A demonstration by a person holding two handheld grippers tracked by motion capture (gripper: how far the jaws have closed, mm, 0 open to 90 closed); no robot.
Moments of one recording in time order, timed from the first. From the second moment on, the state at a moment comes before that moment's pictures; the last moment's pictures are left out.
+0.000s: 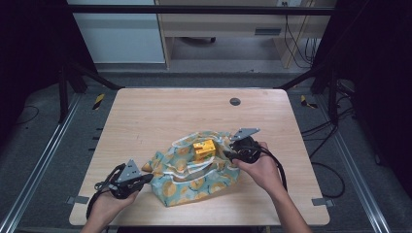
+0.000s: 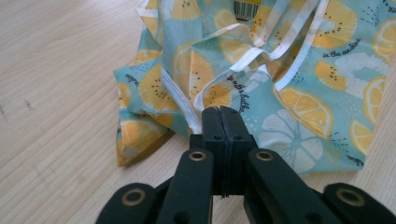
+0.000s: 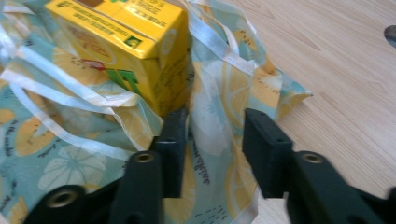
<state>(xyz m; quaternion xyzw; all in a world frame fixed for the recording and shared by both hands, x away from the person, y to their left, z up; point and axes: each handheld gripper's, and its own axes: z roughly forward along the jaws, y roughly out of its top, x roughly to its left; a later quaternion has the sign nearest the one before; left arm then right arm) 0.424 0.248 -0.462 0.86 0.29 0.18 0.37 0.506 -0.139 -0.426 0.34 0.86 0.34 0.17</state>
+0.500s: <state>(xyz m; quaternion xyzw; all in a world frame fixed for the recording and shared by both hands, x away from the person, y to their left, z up) 0.437 0.235 -0.463 0.85 0.31 0.21 0.38 0.506 -0.142 -0.426 0.33 0.86 0.36 0.17</state>
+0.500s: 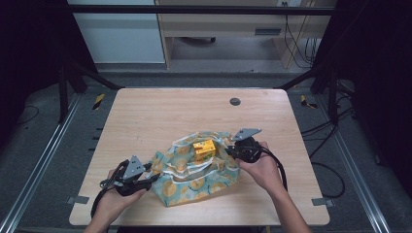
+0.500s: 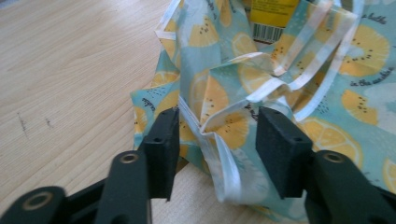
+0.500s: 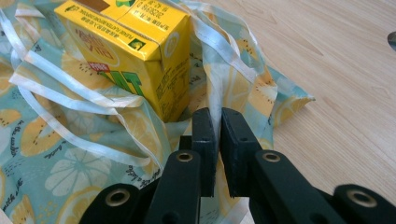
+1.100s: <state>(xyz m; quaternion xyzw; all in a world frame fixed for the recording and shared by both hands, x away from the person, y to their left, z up) 0.436 0.220 -0.453 0.83 0.29 0.23 0.41 0.535 -0.144 -0.427 0.36 0.83 0.39 0.19</state>
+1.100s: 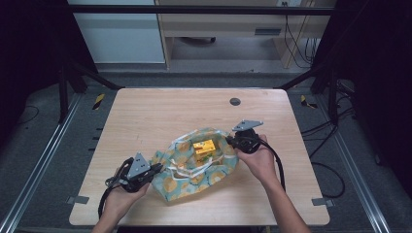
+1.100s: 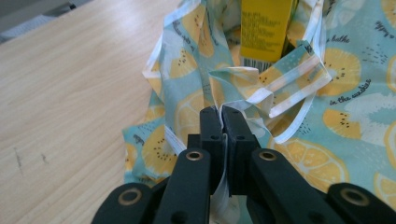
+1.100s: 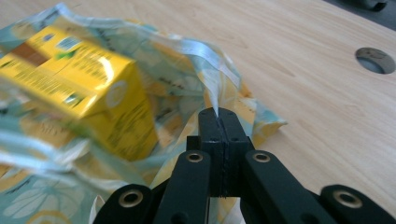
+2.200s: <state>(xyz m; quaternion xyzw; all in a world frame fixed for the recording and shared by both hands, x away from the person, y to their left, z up) 0.441 0.202 -0.486 0.89 0.27 0.19 0.33 0.574 -0.161 -0.483 0.43 0.82 0.34 0.17</state>
